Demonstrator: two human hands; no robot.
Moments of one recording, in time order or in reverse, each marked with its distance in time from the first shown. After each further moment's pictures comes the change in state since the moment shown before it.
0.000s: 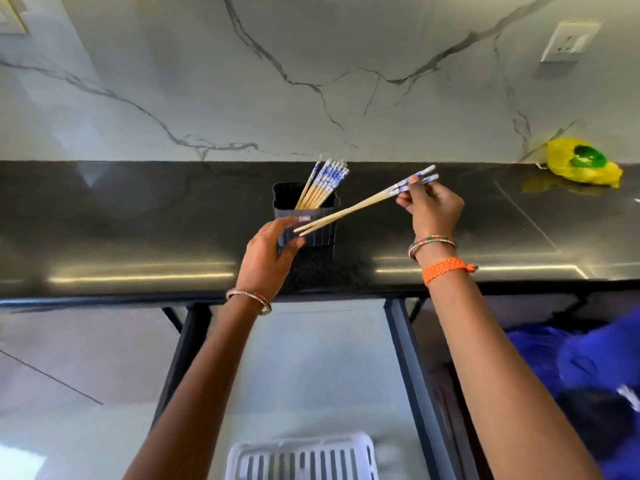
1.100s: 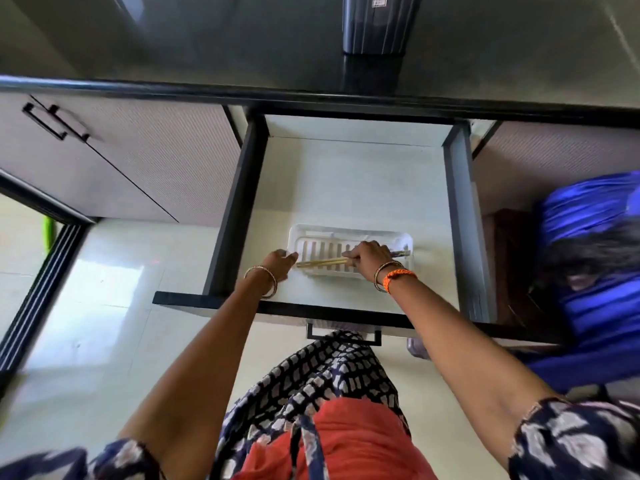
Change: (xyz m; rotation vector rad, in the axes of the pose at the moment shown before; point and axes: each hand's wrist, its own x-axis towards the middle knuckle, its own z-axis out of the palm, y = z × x) left_hand -0.312 -0.150 0.028 -0.080 -0.429 -1.103; right_hand -0.319 0.203 -0.122 -1.325 -1.305 0.103
